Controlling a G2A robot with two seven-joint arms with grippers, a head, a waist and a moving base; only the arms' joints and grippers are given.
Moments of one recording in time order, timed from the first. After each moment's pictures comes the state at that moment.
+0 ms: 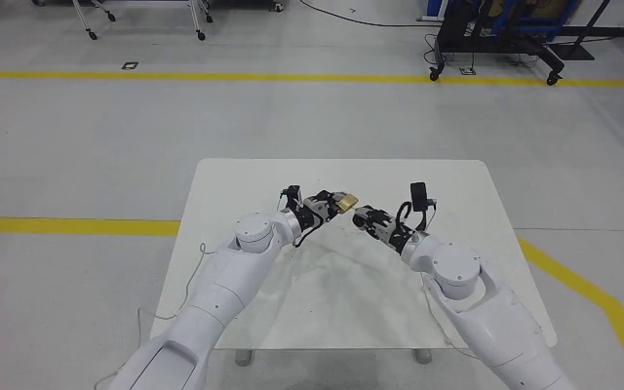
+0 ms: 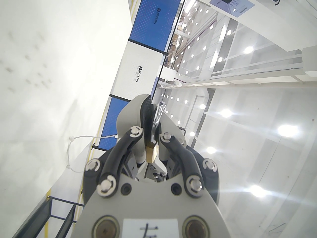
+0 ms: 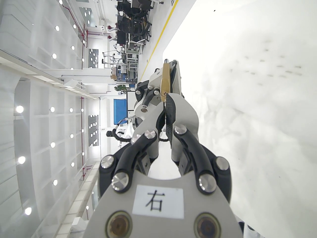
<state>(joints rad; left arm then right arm) 0.87 -1.51 -0.94 -0.87 -0.63 0.08 -0.61 -1.37 -1.07 1.16 -1.76 0.25 0.32 0.30</state>
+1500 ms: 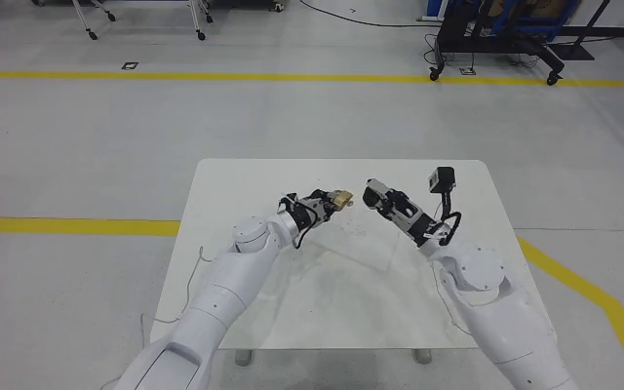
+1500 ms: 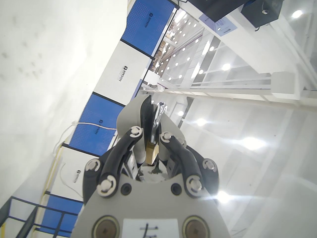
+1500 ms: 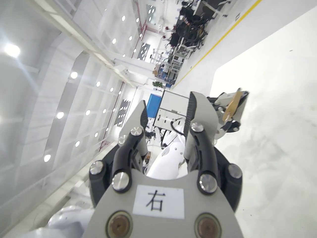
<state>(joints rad) 0.89 -1.54 -1.01 -0.82 -0.81 0.15 -0.61 -1.40 -1.09 1.27 -1.69 0.32 -0.24 0.45</state>
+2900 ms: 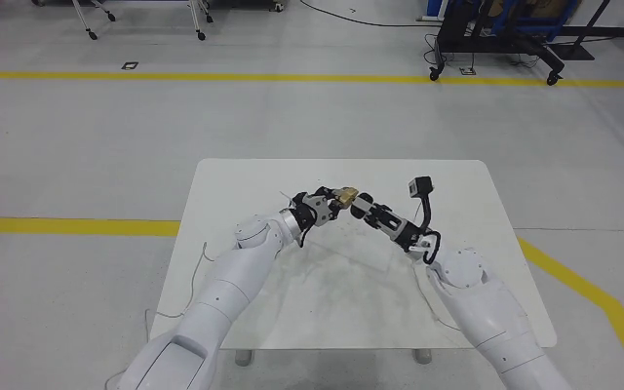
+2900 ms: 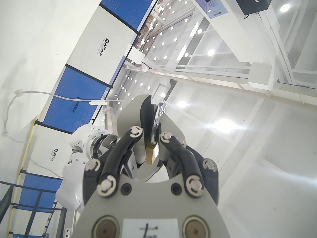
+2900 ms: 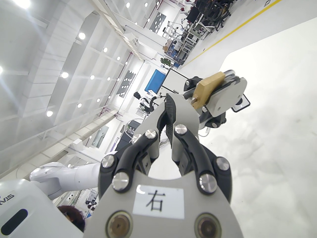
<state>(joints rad) 0.85 -1.57 -1.02 -0.74 -0.89 0.15 -0.78 -1.28 -1.13 1.18 -1.41 0.24 -0.49 0.54</state>
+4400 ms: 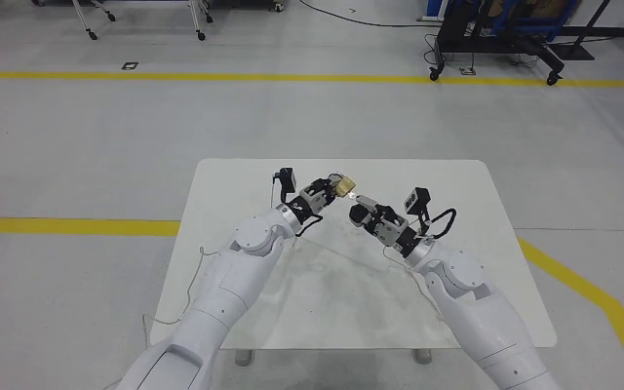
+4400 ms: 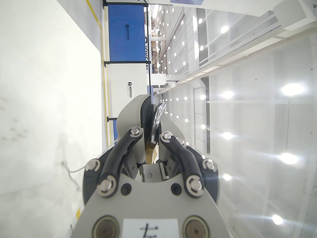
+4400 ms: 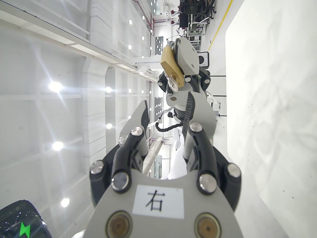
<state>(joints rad) 0.90 -1.54 -1.02 -0.89 -0.44 -0.25 -0.57 -1.37 -1.15 1.22 -1.52 0.62 -0.09 0.54</state>
